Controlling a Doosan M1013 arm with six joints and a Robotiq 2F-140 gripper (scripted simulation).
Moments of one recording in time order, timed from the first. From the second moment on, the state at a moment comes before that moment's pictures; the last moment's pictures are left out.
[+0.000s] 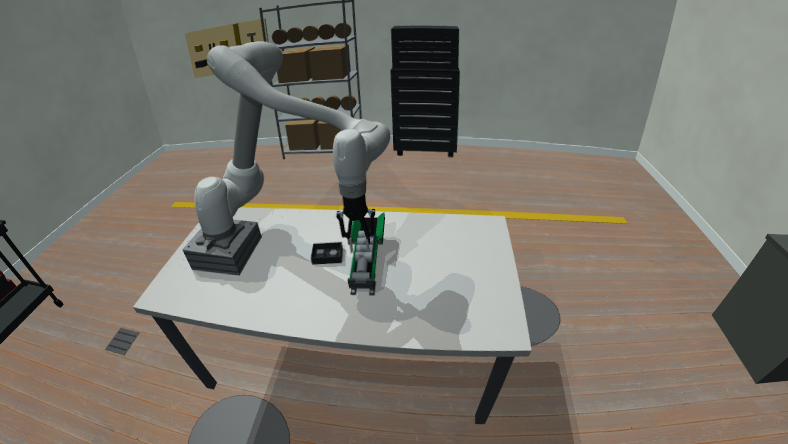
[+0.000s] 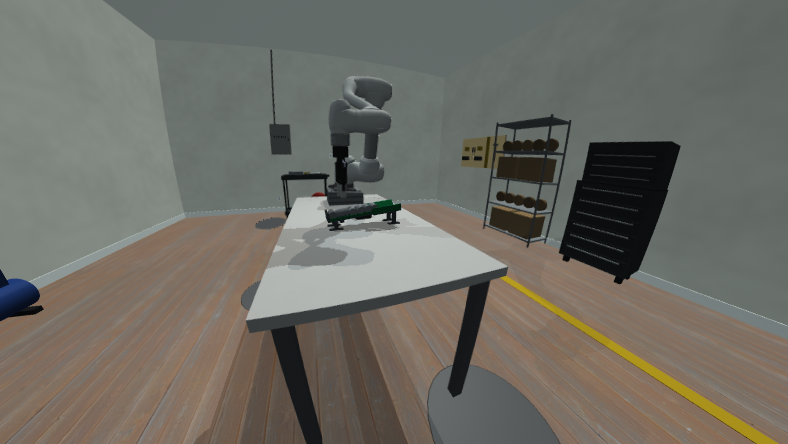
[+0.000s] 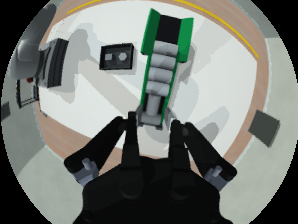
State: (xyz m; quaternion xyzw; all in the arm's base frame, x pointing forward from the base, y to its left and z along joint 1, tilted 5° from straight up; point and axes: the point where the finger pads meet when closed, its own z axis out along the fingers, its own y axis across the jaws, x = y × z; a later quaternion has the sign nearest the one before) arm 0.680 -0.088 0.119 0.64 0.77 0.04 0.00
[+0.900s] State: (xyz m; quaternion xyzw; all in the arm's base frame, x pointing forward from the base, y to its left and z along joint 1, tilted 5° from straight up) arm 0.680 -0.089 0.119 0.30 0.95 0.03 0.02
